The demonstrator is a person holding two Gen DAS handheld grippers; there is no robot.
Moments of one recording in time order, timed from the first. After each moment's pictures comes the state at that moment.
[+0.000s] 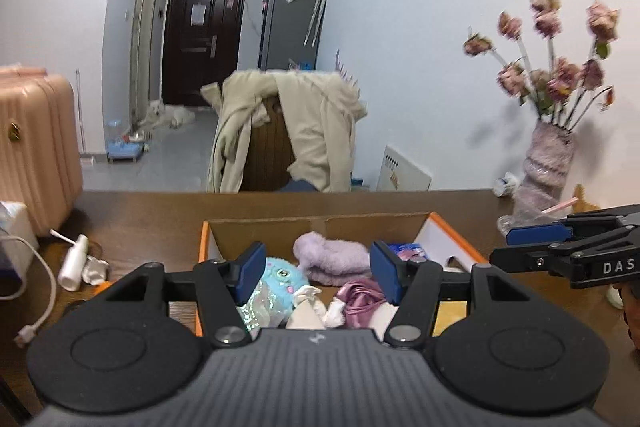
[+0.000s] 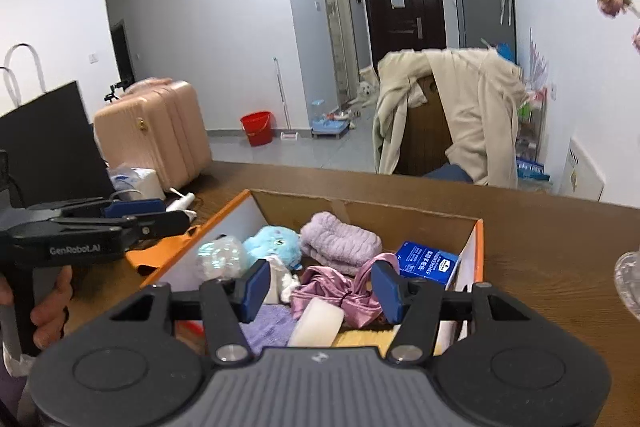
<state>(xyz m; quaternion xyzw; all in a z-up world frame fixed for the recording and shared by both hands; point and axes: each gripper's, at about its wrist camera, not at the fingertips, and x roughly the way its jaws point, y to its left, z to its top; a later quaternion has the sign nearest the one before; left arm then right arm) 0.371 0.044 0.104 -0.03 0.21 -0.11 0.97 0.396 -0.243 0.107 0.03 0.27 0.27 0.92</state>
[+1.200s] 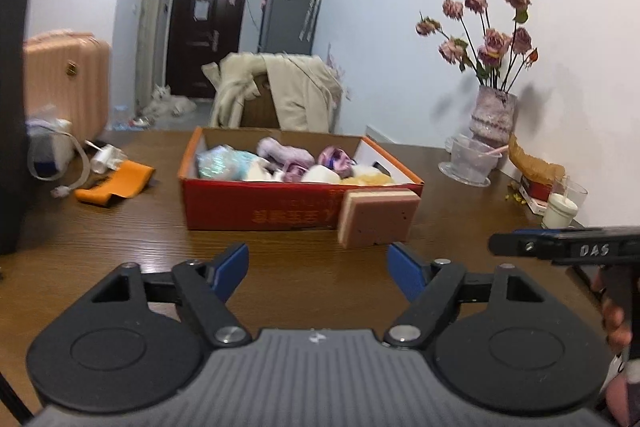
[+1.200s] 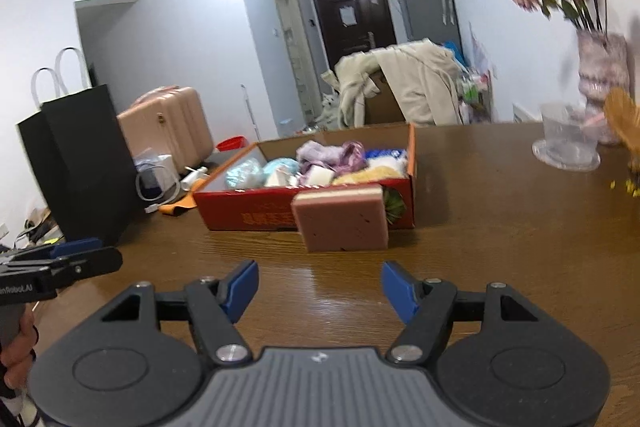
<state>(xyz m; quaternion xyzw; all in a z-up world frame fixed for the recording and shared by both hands) 0.170 0.001 0.049 -0.04 0.23 -0.11 0.97 0.199 -0.306 0.030 0.11 0.27 0.21 0.93</state>
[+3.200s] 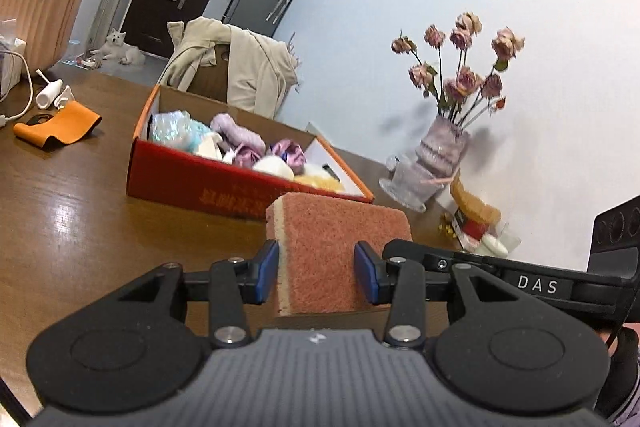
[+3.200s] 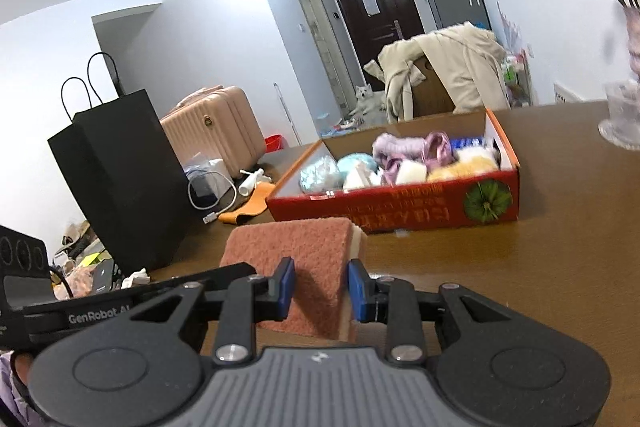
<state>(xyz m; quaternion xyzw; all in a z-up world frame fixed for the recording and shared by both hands) 0.193 0.043 0.040 -0.18 0.24 -0.21 0.93 0.208 -0.214 0.054 0.14 0.27 0.26 0.92</state>
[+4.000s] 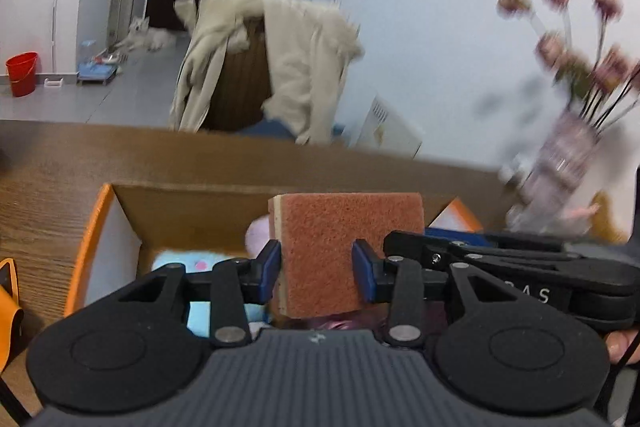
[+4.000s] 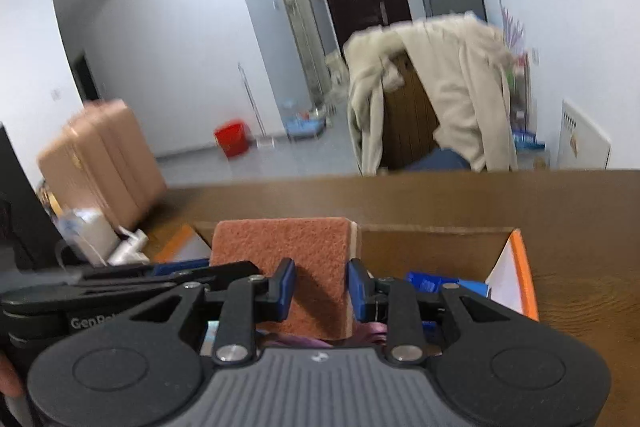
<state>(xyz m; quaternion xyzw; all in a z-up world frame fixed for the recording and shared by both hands) 0.539 0.008 0.029 -0.08 0.33 -0.14 0.93 0.546 -0.192 0.028 0.09 0.32 0.23 0.91</state>
